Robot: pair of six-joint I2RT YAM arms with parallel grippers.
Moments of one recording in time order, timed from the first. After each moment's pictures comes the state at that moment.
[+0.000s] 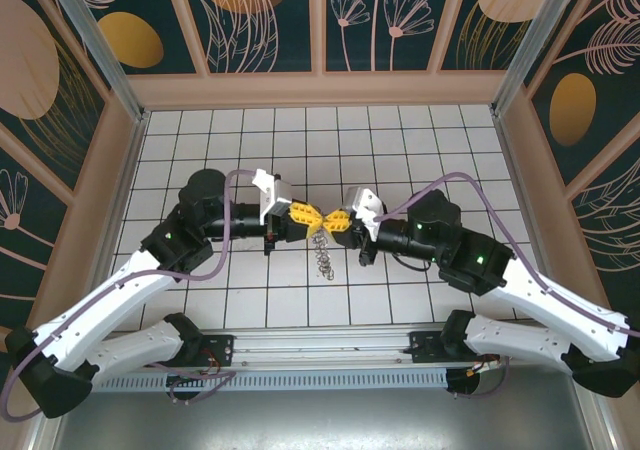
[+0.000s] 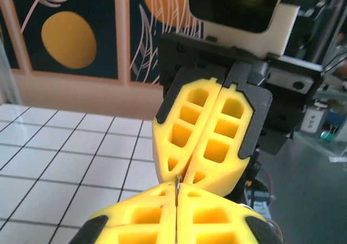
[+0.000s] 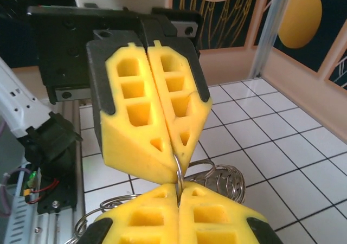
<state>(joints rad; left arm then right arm) -0.75 0.99 0.98 -0.15 0.76 0.02 1.04 0.89 1.01 -0.35 -0.20 -0.14</state>
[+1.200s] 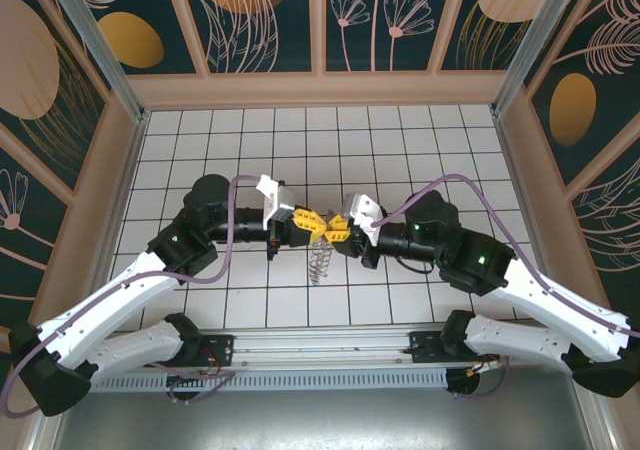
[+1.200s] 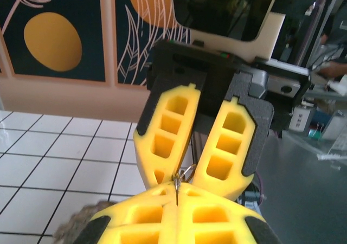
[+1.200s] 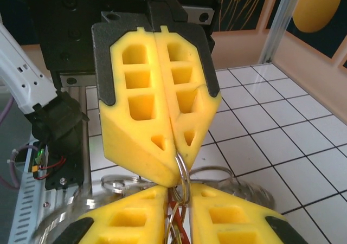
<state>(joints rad) -0.78 0.98 0.89 0.01 0.81 -0.06 1.04 0.87 1.00 -0.40 -0.23 -0.16</state>
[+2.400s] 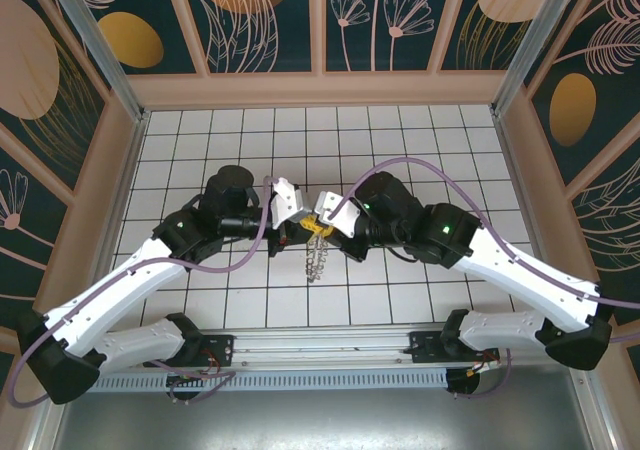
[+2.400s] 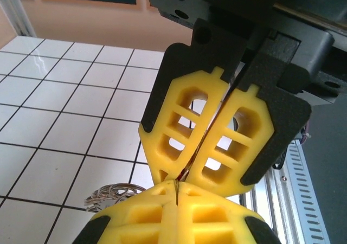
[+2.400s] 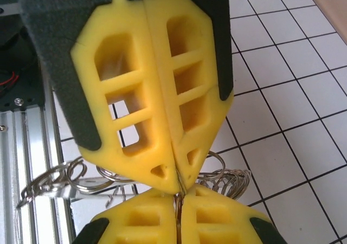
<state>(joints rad) -0.77 1.07 1.01 -0.38 0.65 0.21 1.05 1.13 1.25 -0.78 -0.09 -0.29</state>
